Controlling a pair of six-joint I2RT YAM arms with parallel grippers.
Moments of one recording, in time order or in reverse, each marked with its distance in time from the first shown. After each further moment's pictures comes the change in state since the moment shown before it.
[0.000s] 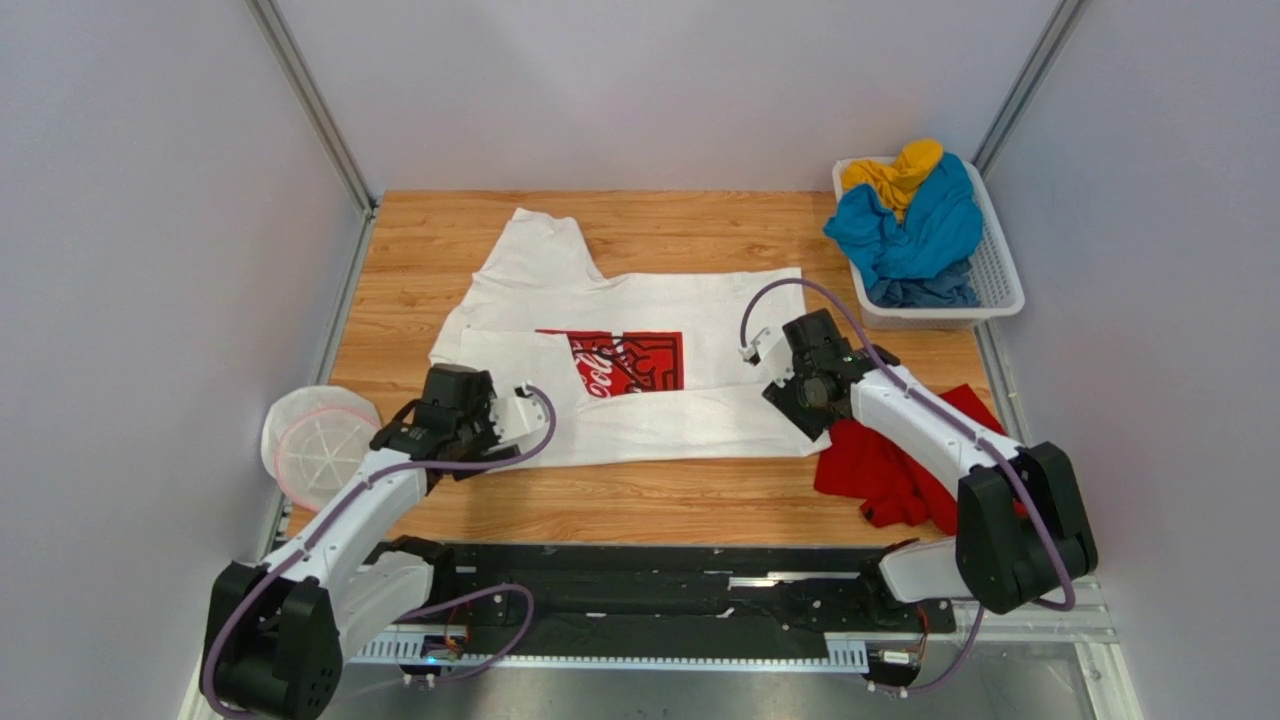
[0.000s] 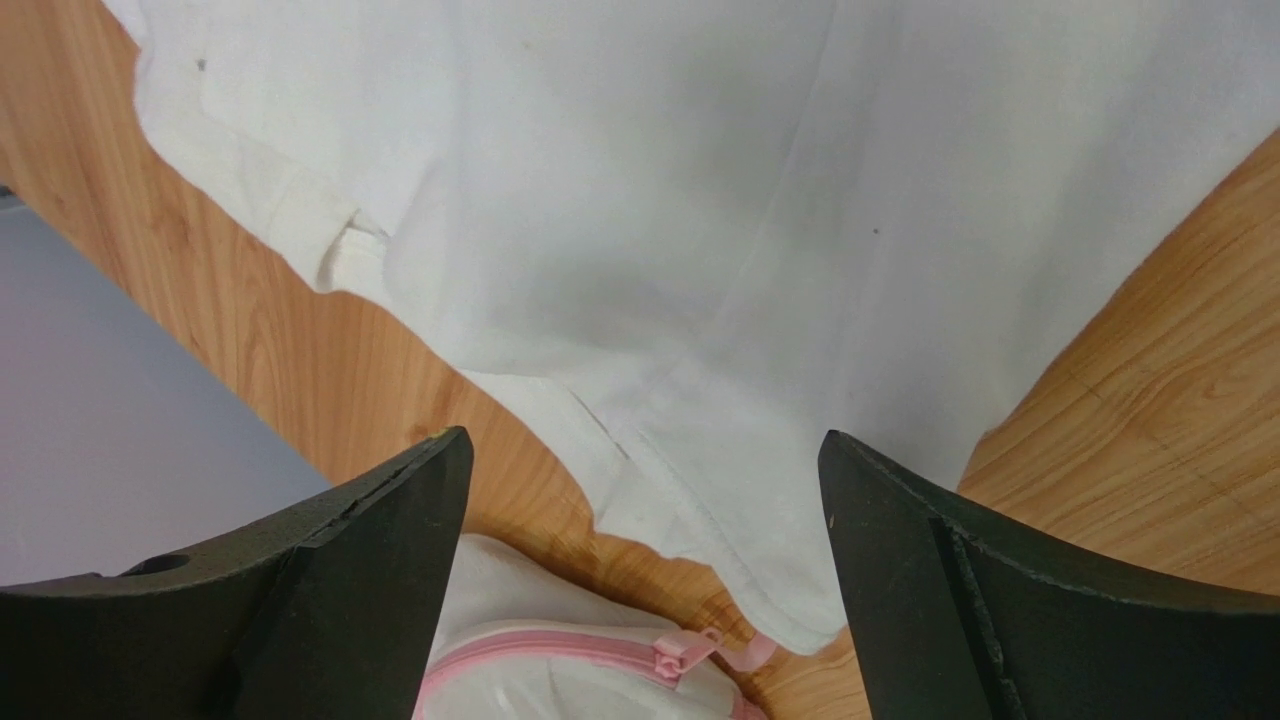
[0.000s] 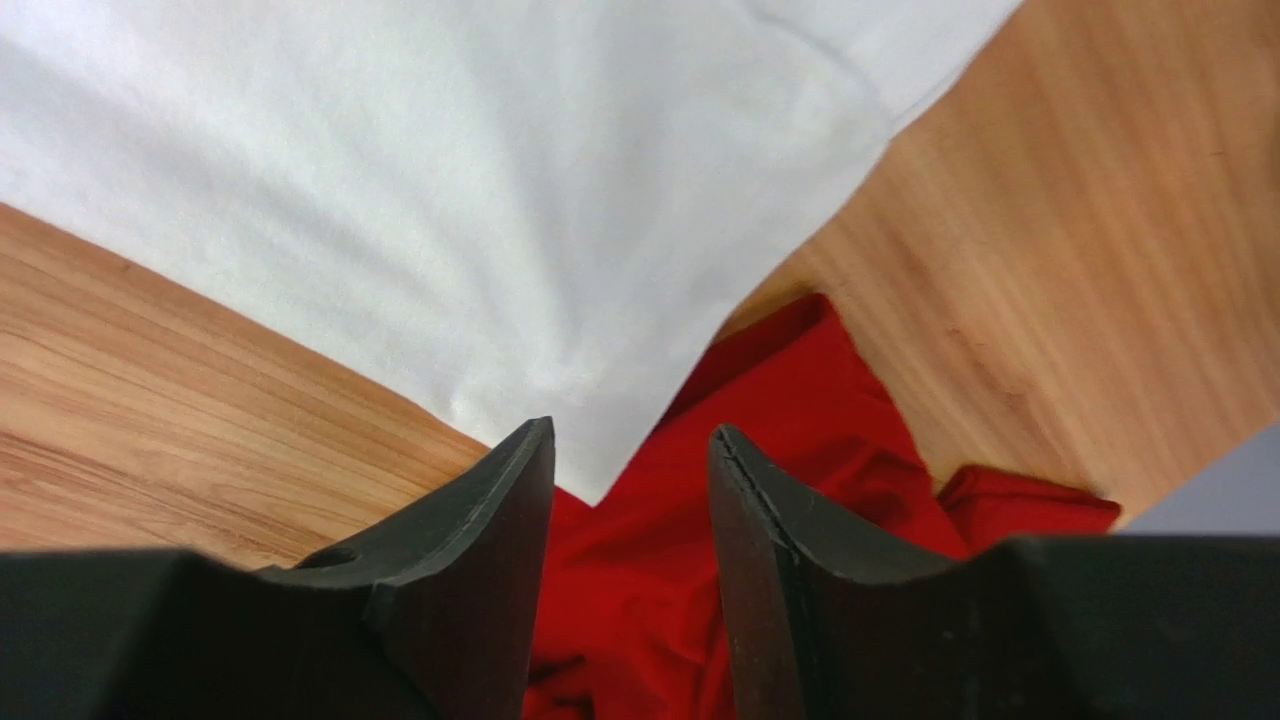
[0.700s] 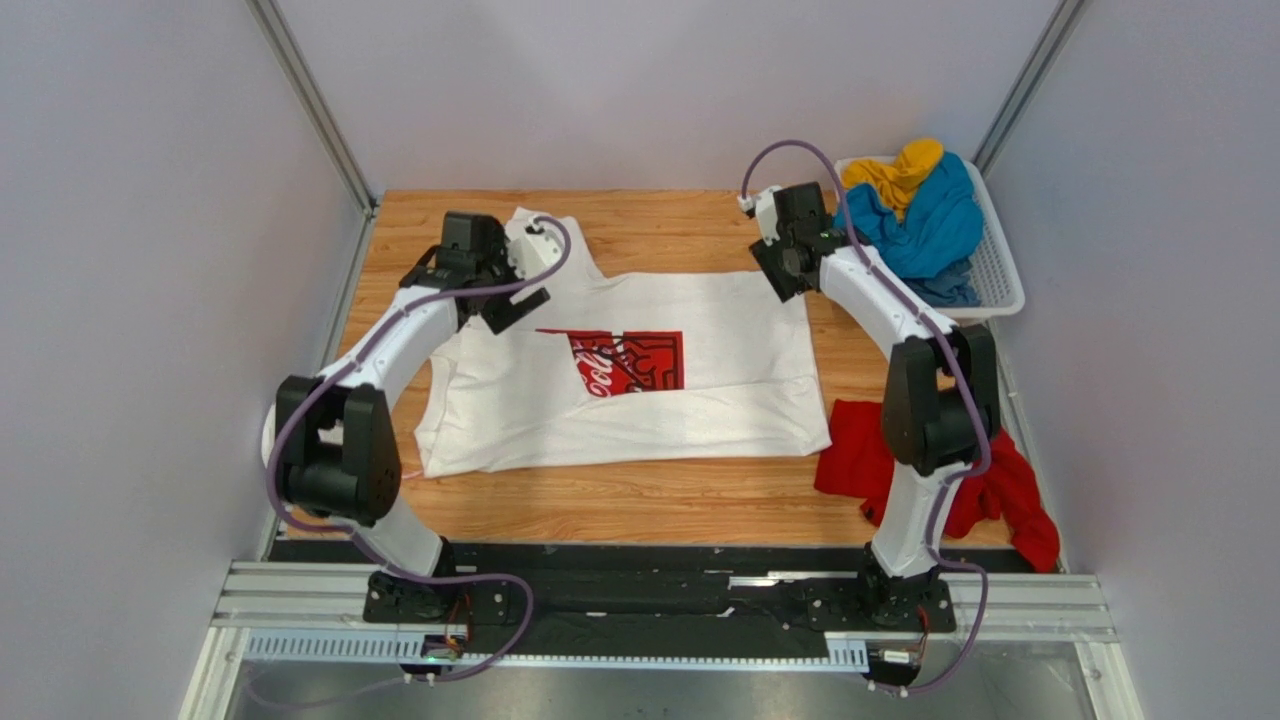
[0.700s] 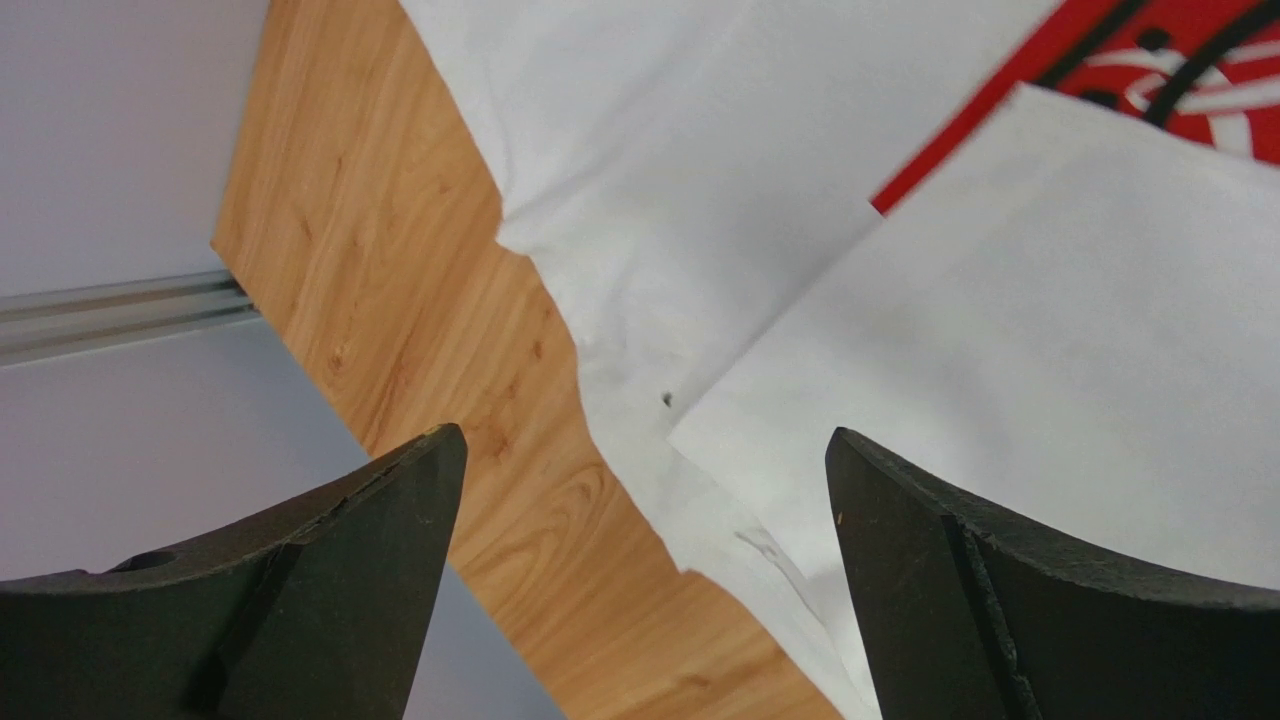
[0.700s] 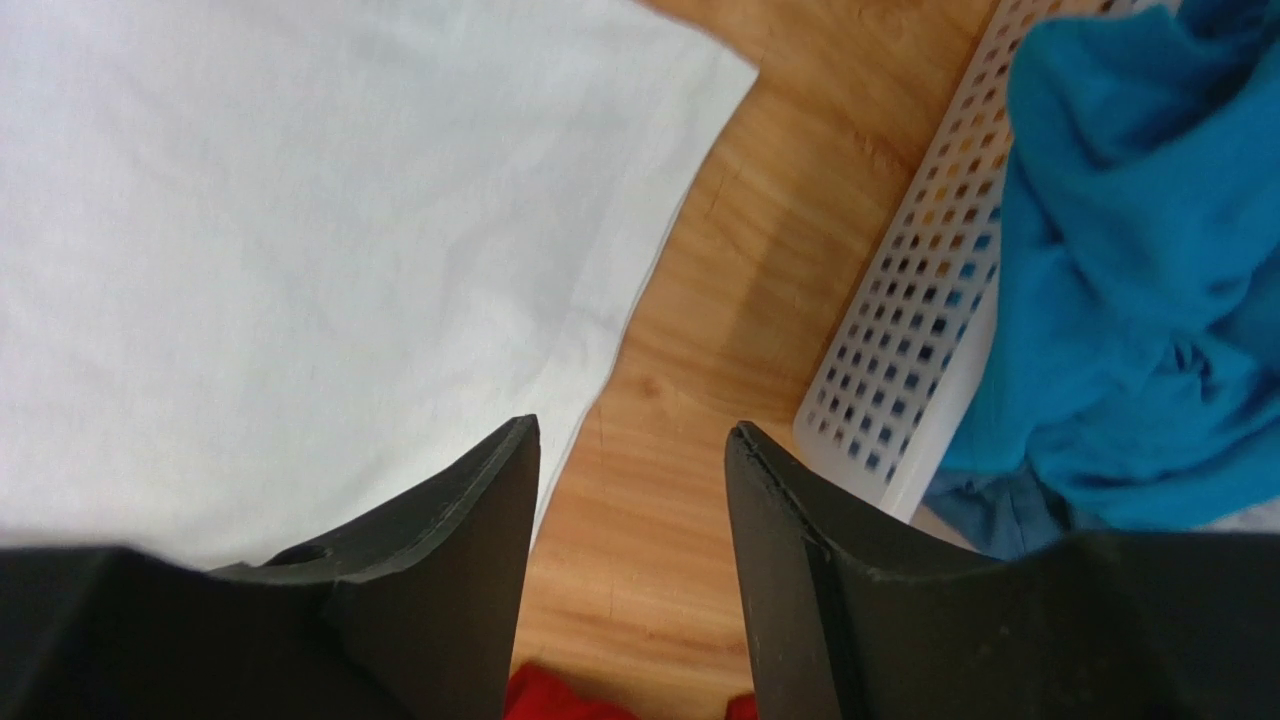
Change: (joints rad) left arm 0.061 0.594 0.720 0.058 0.112 -0.161; right arm -0.113 0.467 0.686 0.089 0.092 0.099
